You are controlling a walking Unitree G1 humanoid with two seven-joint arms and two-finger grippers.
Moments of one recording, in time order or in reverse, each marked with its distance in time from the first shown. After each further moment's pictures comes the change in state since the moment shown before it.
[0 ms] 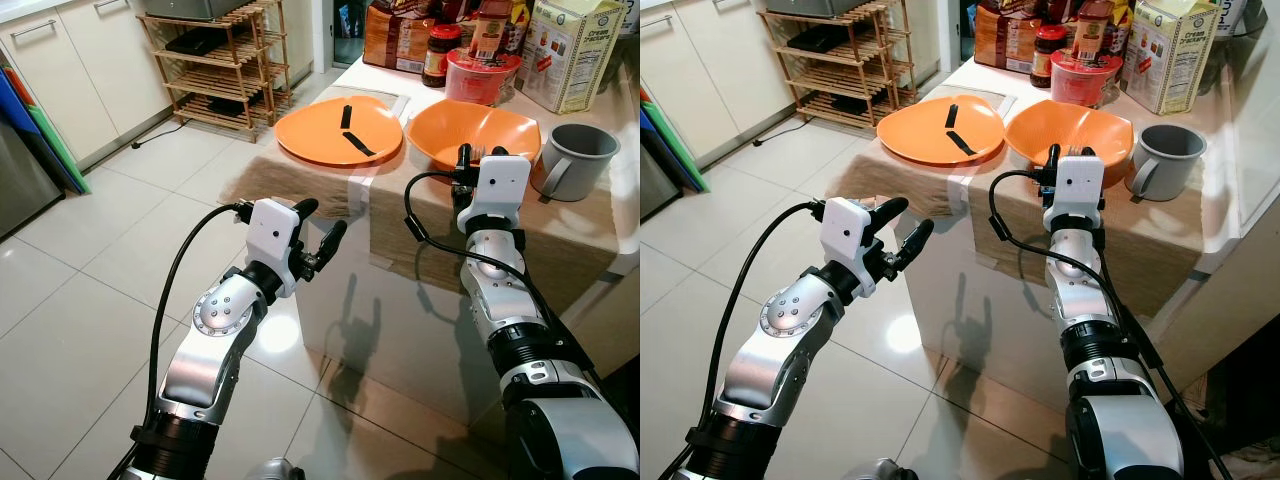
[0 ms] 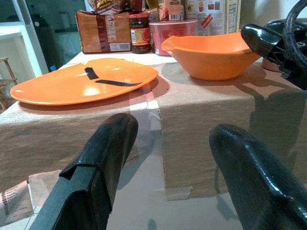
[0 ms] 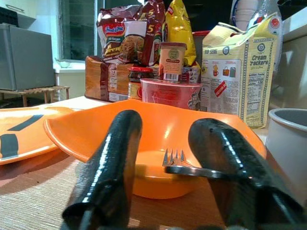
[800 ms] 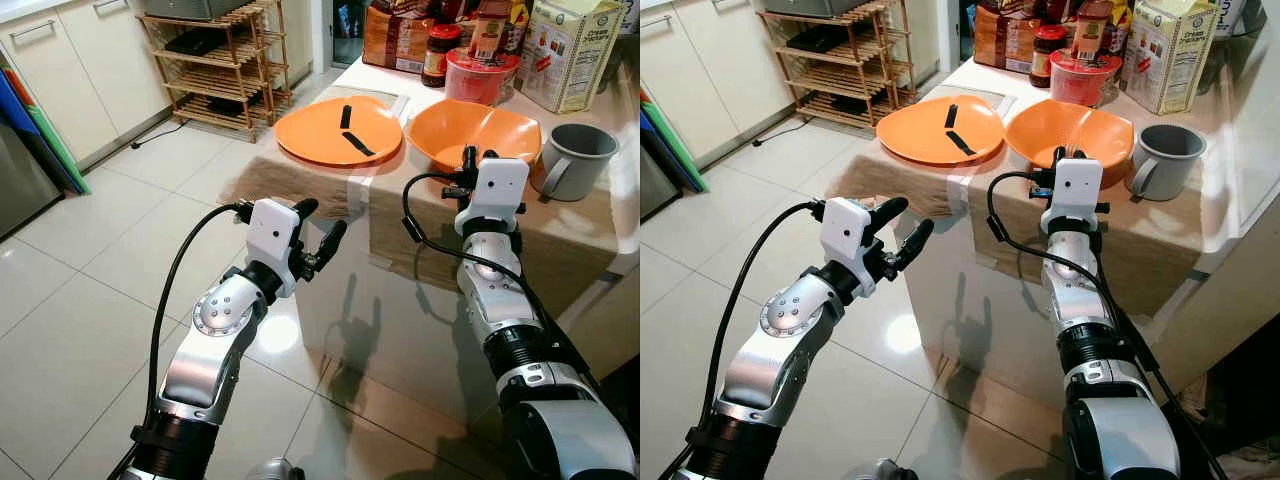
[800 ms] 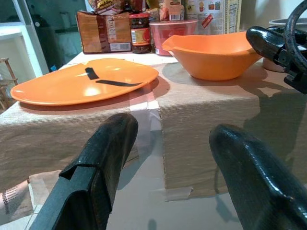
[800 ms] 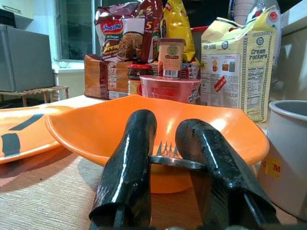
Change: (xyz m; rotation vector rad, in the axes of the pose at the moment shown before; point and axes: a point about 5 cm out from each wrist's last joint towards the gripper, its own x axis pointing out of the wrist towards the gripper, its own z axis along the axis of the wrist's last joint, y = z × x) left arm 0.000 0.000 0.000 0.001 0.000 0.002; right arm -0.003 0.003 -0.002 0.020 0.008 -0.009
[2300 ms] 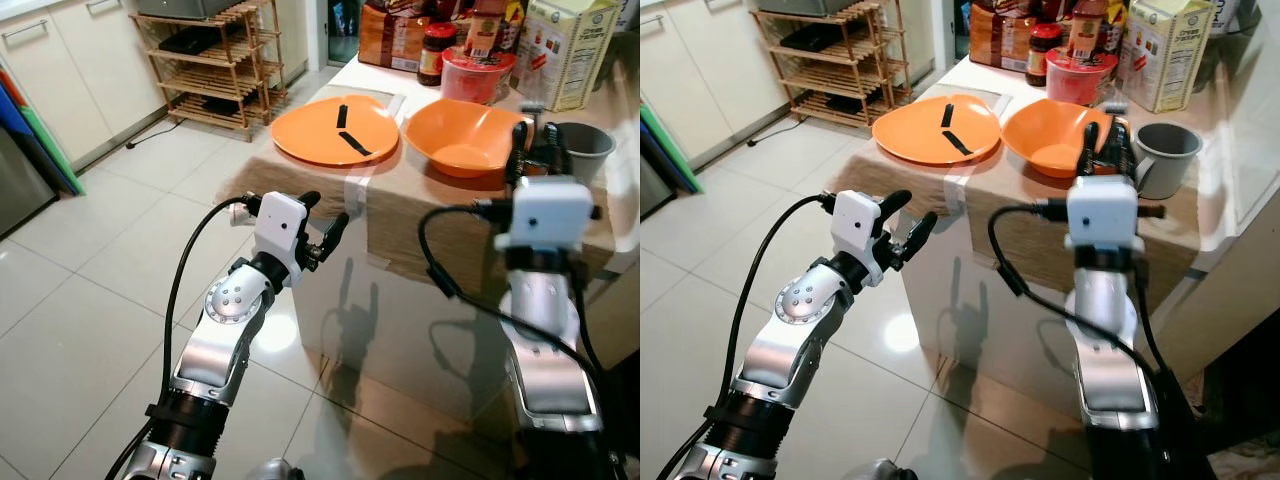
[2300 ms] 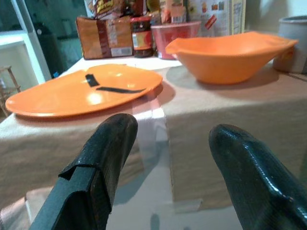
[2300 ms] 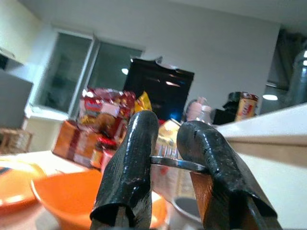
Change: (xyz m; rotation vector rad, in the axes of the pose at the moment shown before) left arm 0.018 0.007 -0.004 0.037 -0.026 0.029; right arm -0.079 -0.025 0.074 -0.261 -0.327 -0.045
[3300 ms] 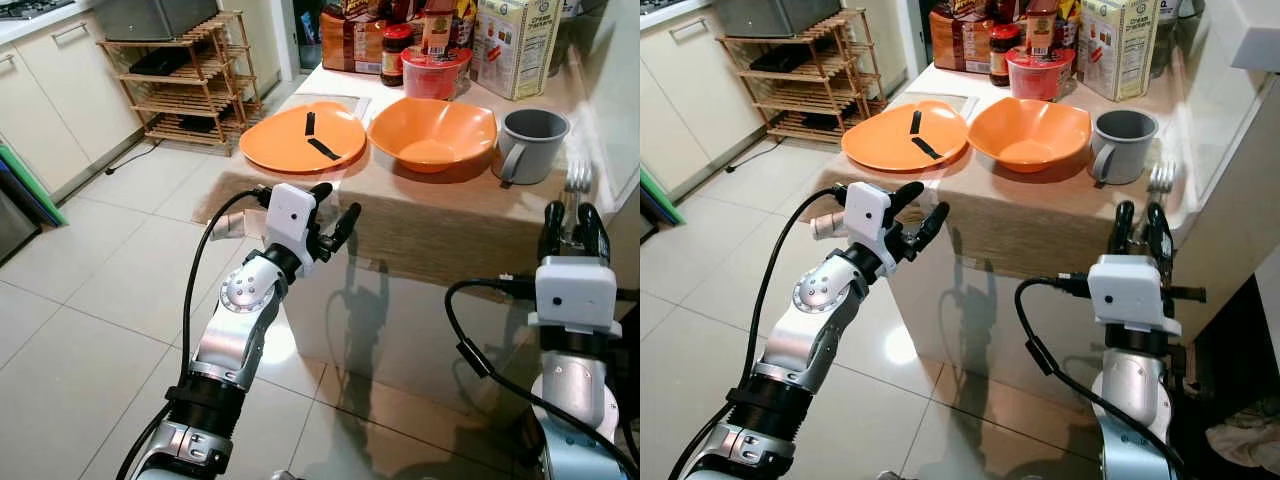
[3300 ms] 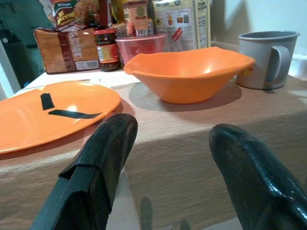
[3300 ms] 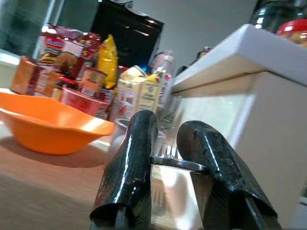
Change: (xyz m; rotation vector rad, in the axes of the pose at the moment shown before) left arm 0.016 -0.008 -0.001 -0.060 -0.038 -0.032; right arm -0.053 -0.020 -0.007 -0.125 0.159 0.021
